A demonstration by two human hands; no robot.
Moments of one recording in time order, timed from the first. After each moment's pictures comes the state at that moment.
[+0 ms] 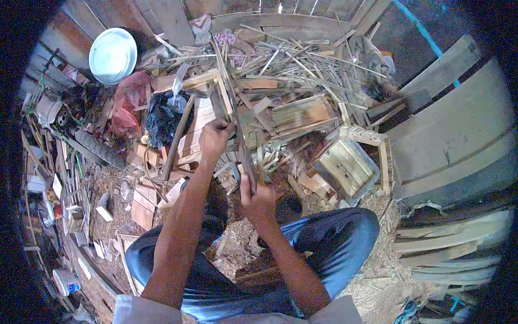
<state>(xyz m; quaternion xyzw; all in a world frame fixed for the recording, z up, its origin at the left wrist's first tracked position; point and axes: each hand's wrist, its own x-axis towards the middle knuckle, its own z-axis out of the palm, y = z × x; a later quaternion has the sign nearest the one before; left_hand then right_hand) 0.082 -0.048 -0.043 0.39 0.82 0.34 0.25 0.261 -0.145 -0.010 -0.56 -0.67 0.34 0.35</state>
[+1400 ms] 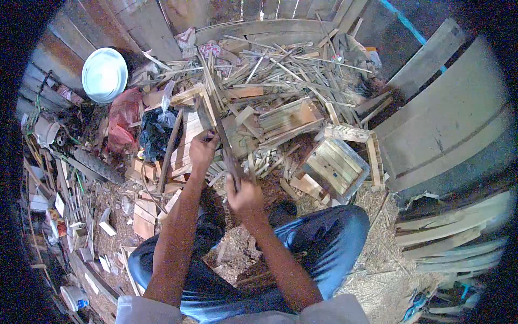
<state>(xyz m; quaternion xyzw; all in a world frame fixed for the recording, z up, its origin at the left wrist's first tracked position) 0.085 -0.049 -0.048 0.39 0.80 0.38 0.23 0.263 -0.131 -0.018 -0.56 -0.72 0.31 0.28</state>
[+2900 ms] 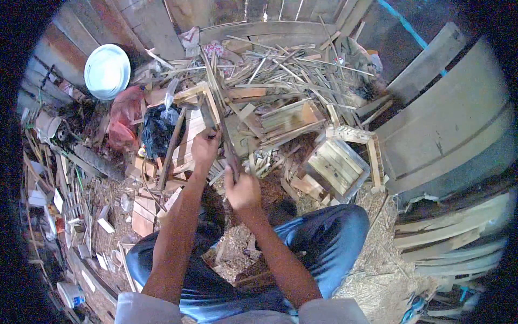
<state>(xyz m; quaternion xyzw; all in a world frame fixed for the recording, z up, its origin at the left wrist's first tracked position) 0.085 -0.049 -0.046 0.42 0.82 0.34 0.19 0.244 -0.114 -0.016 -0.58 -0.70 0.33 0.26</state>
